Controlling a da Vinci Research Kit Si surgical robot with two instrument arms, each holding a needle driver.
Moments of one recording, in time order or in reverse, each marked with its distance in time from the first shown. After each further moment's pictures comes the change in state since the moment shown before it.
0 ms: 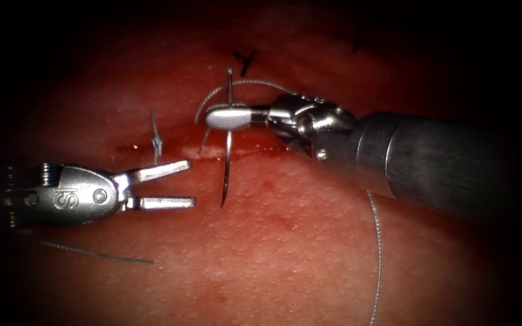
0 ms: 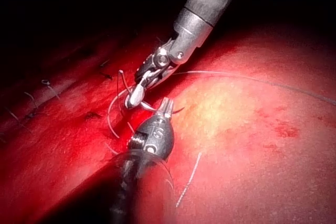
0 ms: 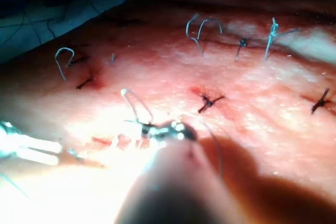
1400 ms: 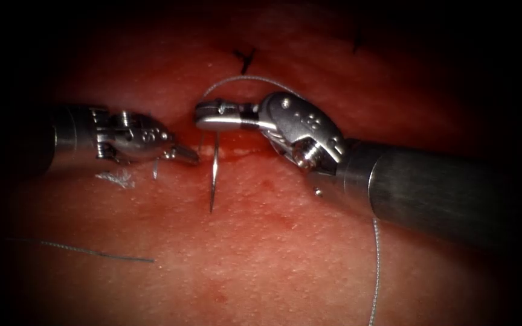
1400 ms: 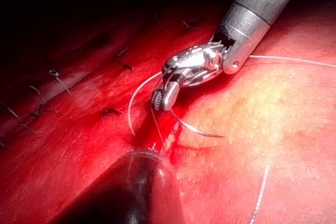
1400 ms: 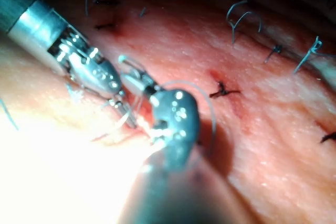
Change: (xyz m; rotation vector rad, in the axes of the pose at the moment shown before) right arm -0.001 0.001 0.001 0.048 0.057 -0.599; left arm -0.016 -0.008 0.009 -0.149 -0.694 -0.141
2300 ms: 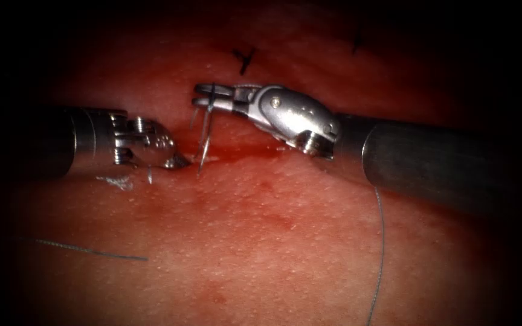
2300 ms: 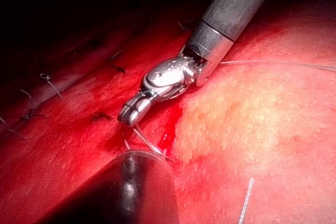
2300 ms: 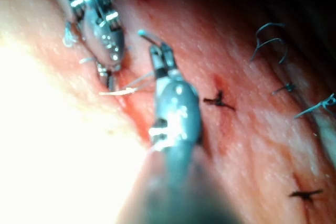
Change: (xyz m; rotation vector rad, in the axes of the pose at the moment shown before) right arm -0.003 0.003 0.001 -0.097 -0.042 -0.379; left arm -0.002 0.003 0.001 -0.079 -0.252 0.043
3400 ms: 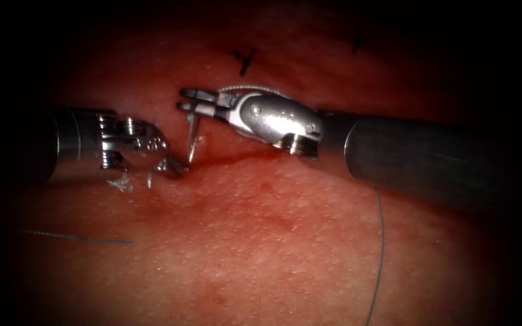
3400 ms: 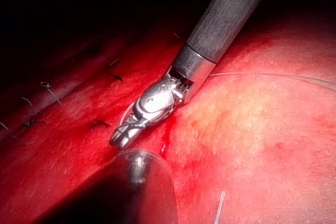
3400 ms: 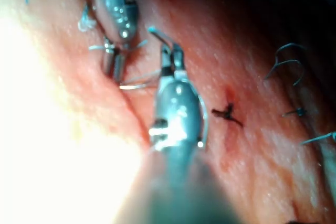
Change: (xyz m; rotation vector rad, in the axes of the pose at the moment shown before) right arm -0.001 -0.002 0.003 0.006 -0.050 -0.084; left arm 0.001 0.002 -0.004 0.024 0.028 -0.002
